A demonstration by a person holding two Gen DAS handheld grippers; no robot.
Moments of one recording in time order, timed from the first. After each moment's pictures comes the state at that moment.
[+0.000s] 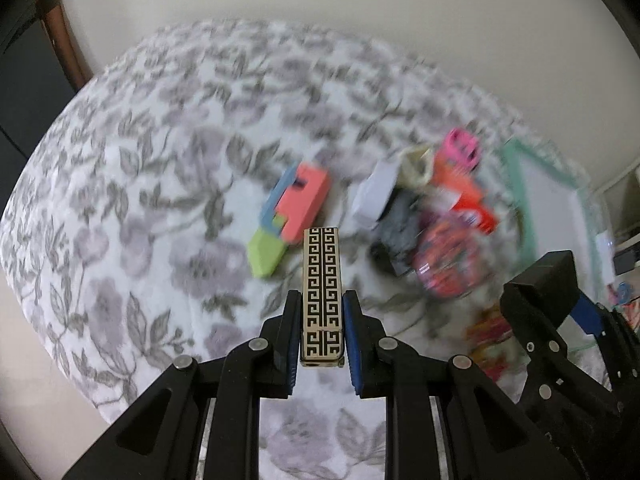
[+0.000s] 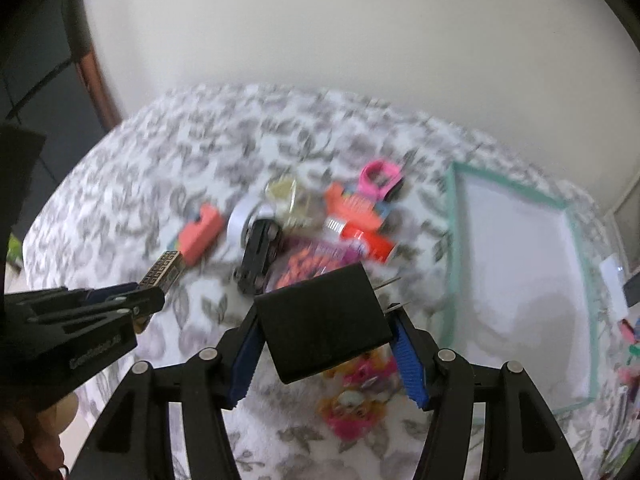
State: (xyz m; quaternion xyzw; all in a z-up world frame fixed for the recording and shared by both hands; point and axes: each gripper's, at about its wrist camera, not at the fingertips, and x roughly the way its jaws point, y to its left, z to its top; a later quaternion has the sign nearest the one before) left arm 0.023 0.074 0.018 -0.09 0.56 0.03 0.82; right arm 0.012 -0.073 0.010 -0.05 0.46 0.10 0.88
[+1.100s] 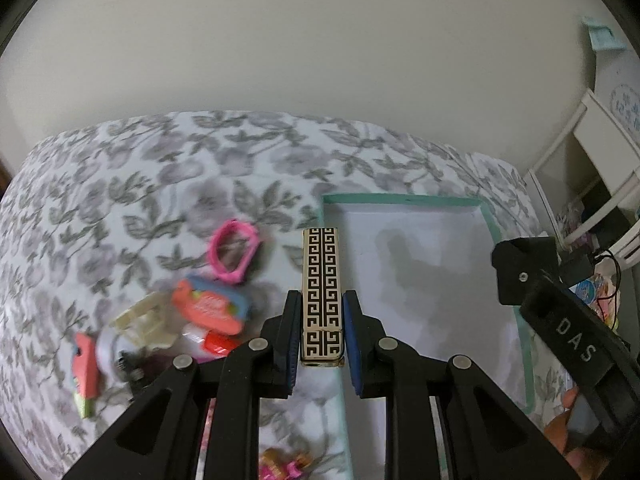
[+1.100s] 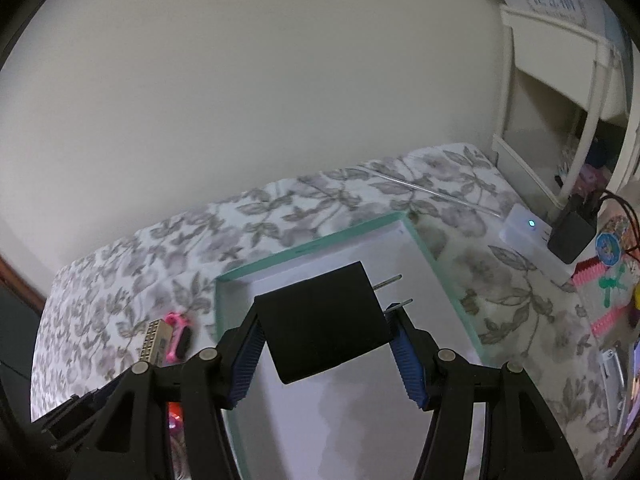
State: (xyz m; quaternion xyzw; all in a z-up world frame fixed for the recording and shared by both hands) left arm 0.140 -0.141 0.034 -0.02 0.51 -0.11 0.85; right arm 0.106 -0.302 0.032 0.16 0.41 -0.11 0.89
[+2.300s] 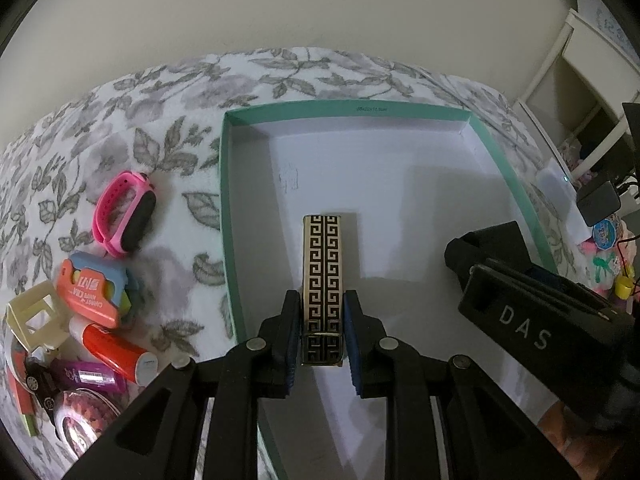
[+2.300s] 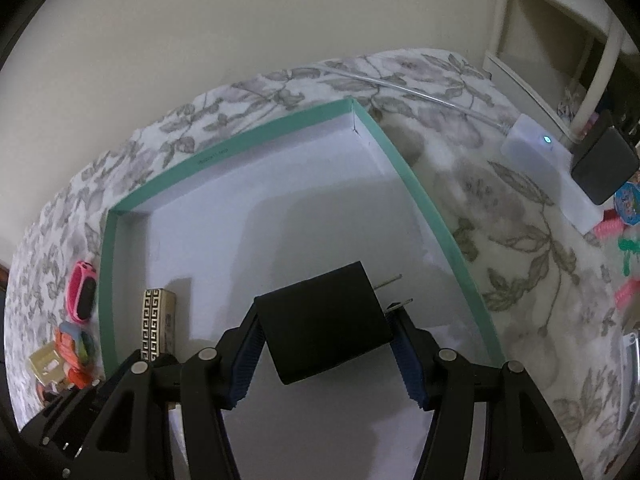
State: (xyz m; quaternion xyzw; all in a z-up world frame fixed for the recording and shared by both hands) left arm 0.136 -0.199 -0.051 0.03 0.55 -0.15 0.82; right arm 0.122 -0.336 -0.067 0.15 0.52 -0.13 0.83
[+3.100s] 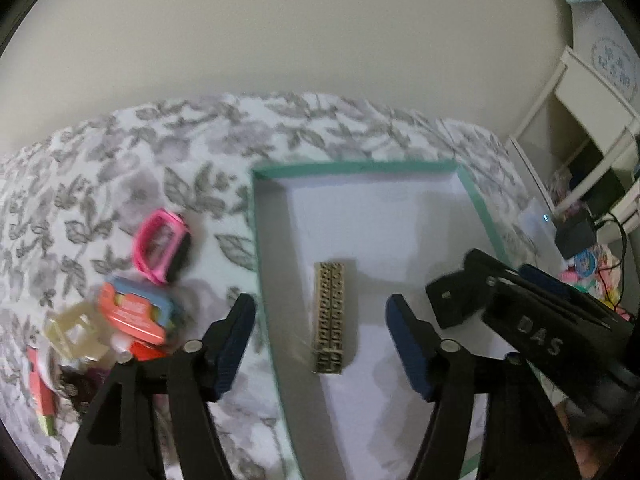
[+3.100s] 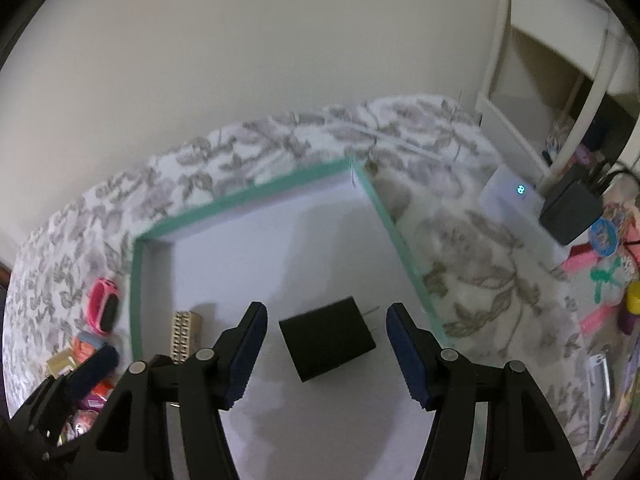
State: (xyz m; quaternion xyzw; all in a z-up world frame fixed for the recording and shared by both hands) left arm 0.141 -0.180 0.000 0.00 0.52 -0.14 0.84; right arm 0.117 -0.336 -0.017 0.12 0.48 -0.14 0.86
